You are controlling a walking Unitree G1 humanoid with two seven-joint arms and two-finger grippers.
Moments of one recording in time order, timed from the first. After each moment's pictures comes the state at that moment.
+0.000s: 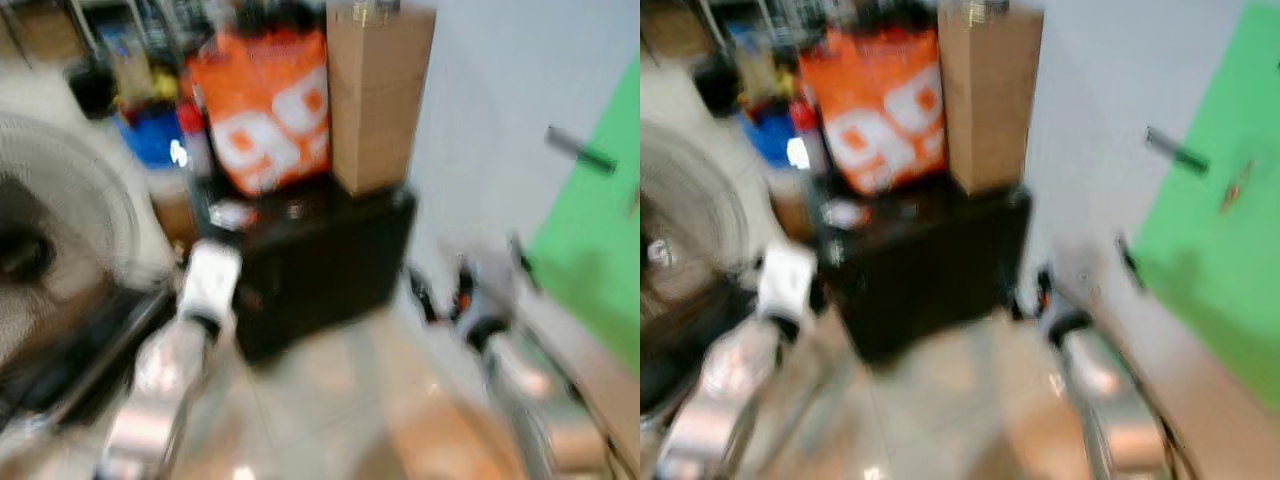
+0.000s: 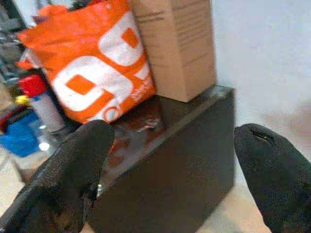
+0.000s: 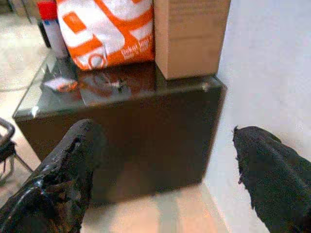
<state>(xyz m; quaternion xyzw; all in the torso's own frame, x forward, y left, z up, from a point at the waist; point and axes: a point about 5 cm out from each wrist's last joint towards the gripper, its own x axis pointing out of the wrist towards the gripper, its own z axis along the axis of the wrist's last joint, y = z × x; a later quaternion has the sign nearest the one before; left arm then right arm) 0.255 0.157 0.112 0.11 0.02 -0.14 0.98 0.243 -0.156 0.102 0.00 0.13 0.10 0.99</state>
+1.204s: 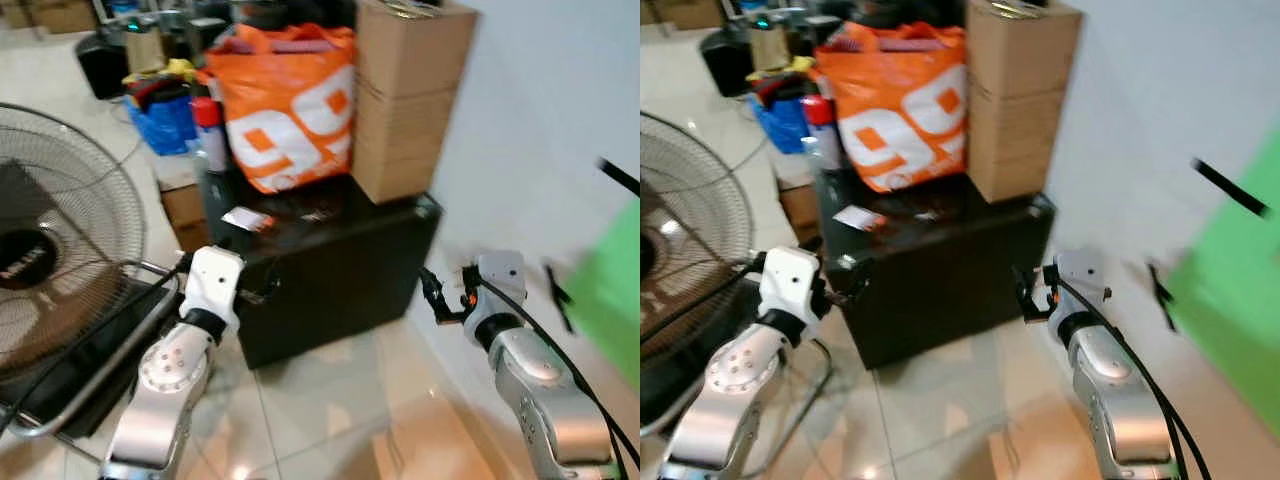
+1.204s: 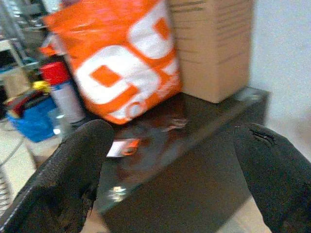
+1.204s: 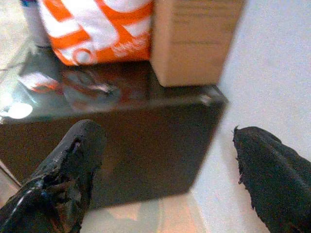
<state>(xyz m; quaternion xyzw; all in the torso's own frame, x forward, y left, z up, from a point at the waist) 0.256 0.156 0.116 0.10 0.02 -0.13 0.99 0.256 -0.167 0.106 -0.02 0.13 0.06 0.99</state>
